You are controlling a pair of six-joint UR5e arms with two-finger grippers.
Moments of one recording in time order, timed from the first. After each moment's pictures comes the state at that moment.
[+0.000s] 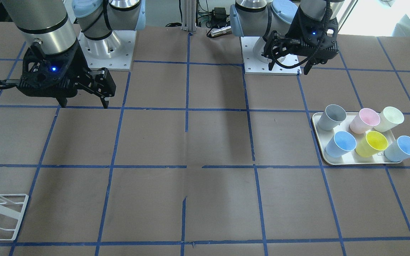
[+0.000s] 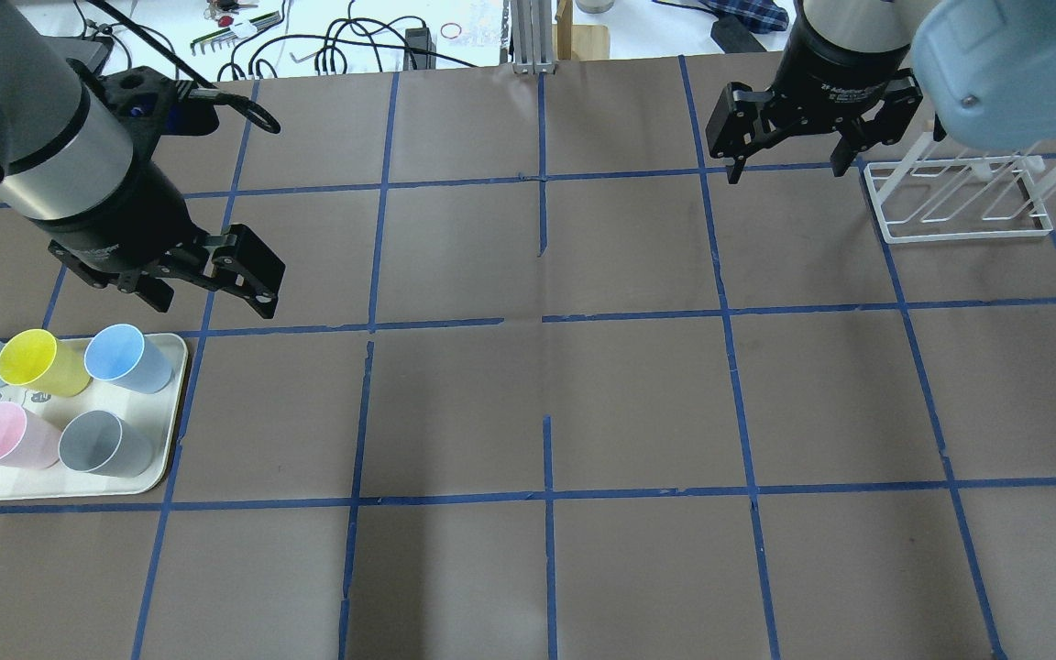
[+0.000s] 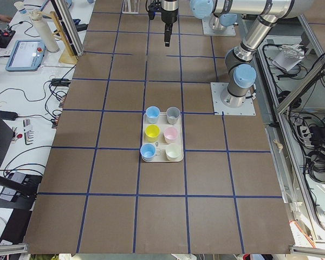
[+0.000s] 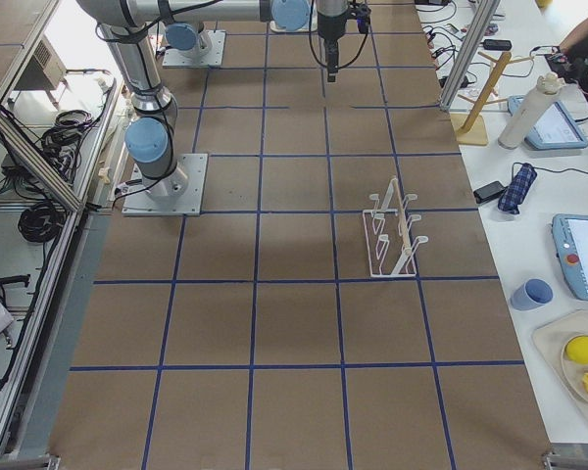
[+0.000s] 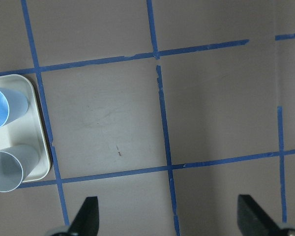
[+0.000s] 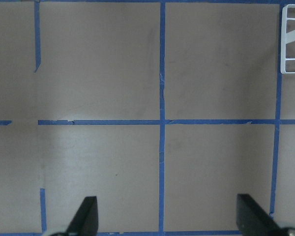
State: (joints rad) left arm -1.52 -1.39 -1.73 -1.61 1.57 0.16; right arm 1.61 -1.50 1.52 -1.65 -1.59 0.03
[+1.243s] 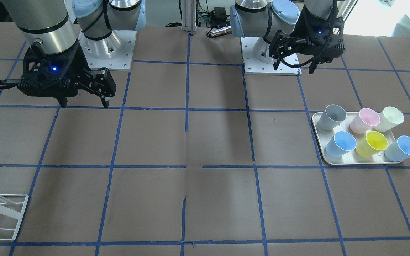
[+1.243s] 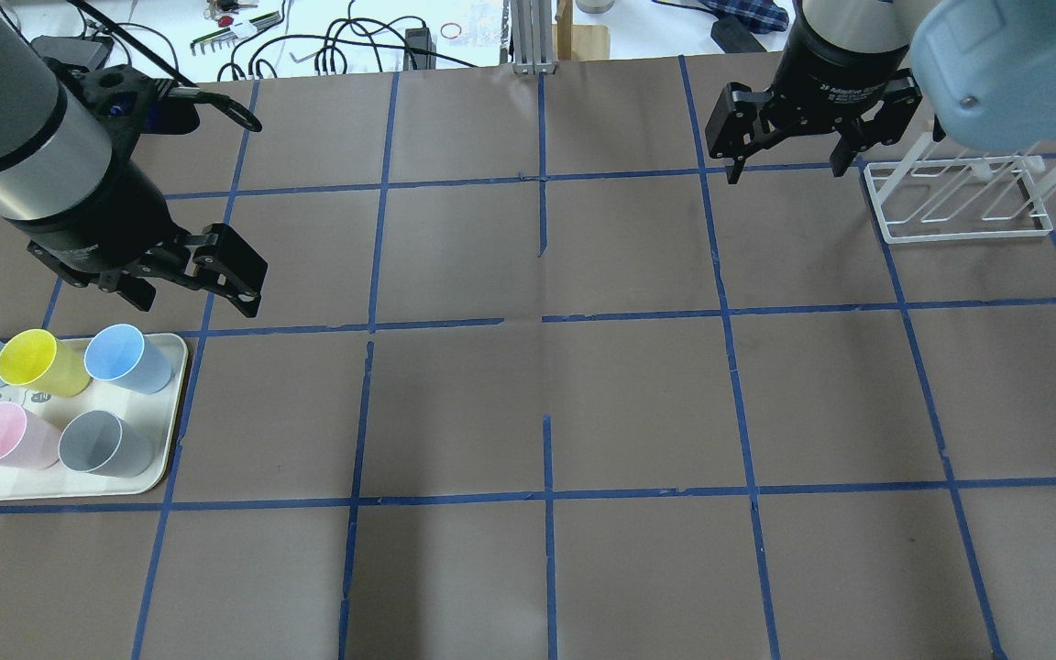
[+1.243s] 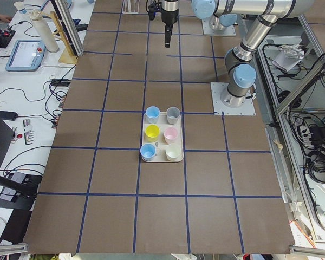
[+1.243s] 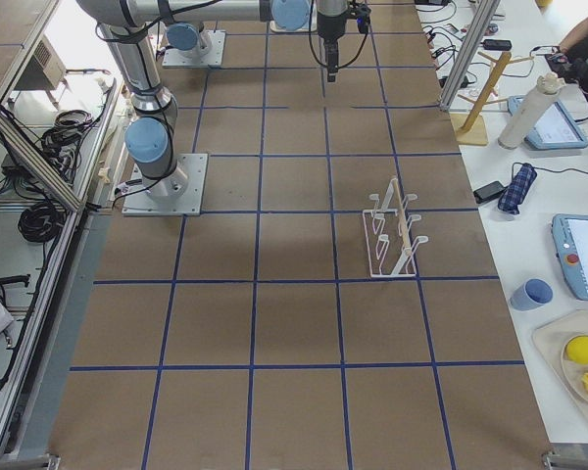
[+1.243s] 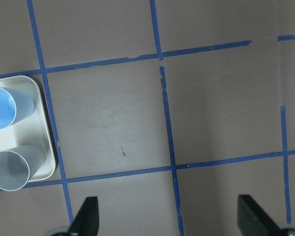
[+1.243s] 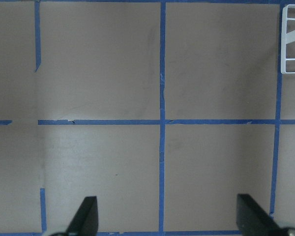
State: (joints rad) left arm -1.48 -1.38 -1.73 -1.61 1.58 0.18; right arm 1.62 -1.50 1.52 -1.65 -1.60 0.03
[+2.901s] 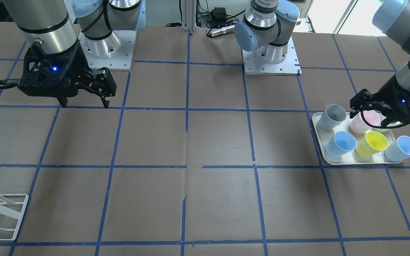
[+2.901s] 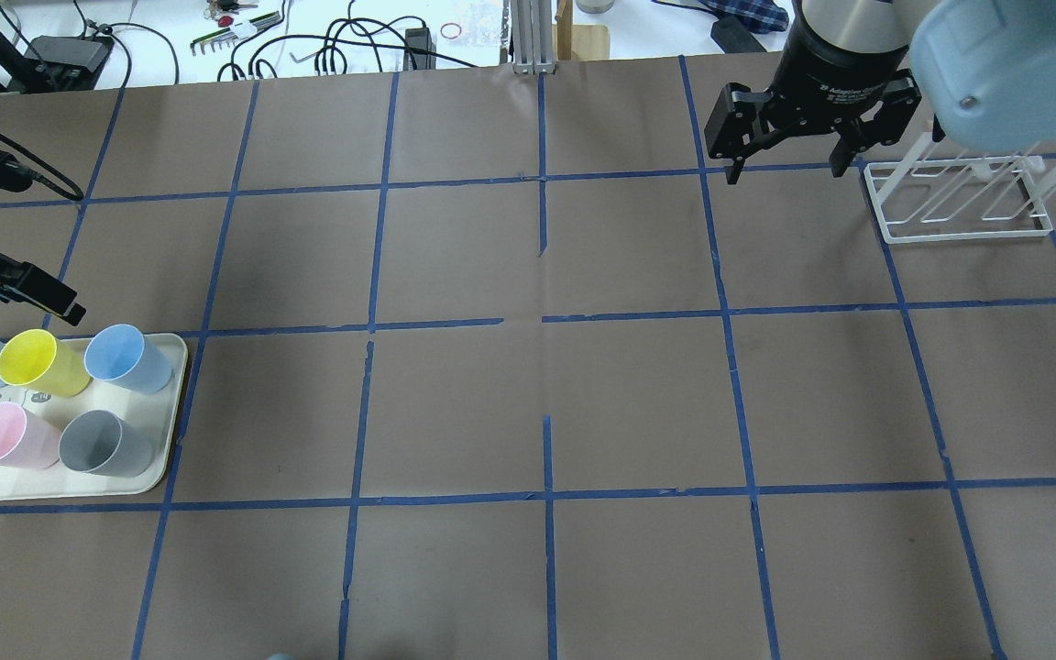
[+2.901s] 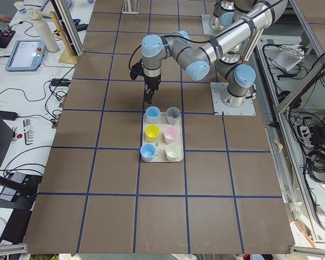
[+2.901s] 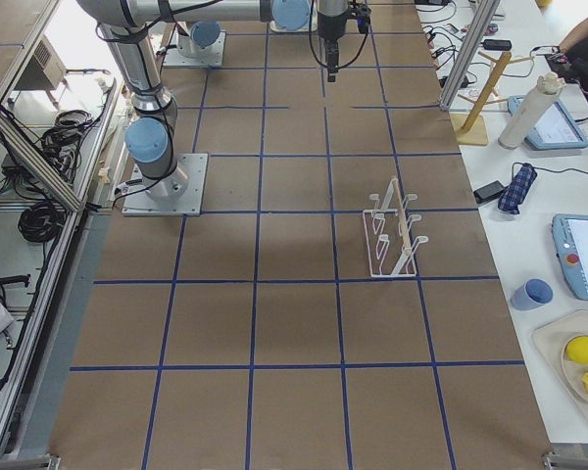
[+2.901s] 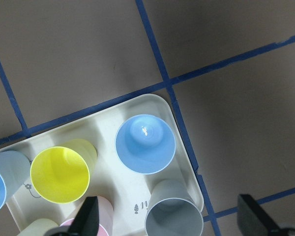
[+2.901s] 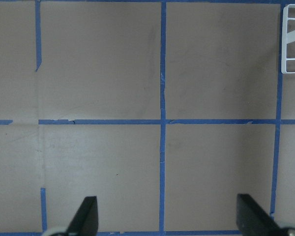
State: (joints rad) left arm -1.00 -1.64 -1.82 -1.24 1.58 0.92; right arm 1.62 -1.50 1.52 -1.65 -1.59 0.03
